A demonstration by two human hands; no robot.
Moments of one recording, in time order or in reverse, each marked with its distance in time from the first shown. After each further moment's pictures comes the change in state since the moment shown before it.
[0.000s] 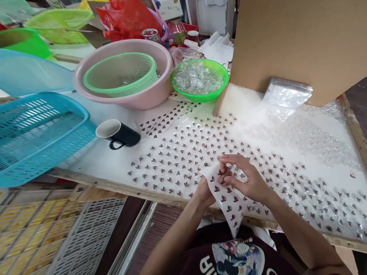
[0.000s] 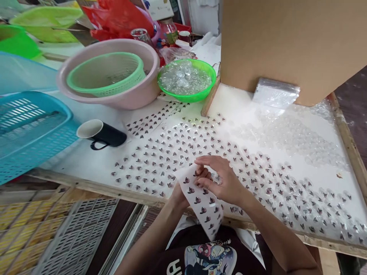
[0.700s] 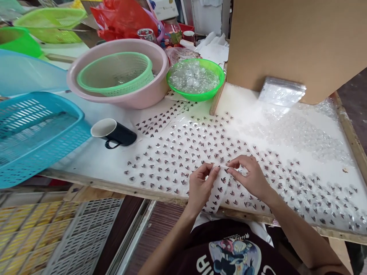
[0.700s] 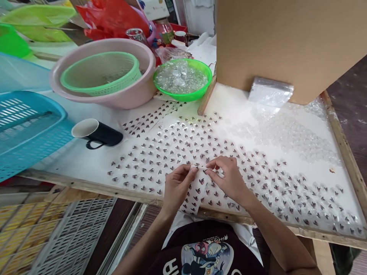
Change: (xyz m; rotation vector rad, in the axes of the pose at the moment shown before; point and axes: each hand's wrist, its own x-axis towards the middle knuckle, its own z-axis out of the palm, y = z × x) left_hand -0.022 0.002 0.003 0.898 0.356 0.435; right_hand -0.015 0.011 -0.003 -0.207 0.107 0.174
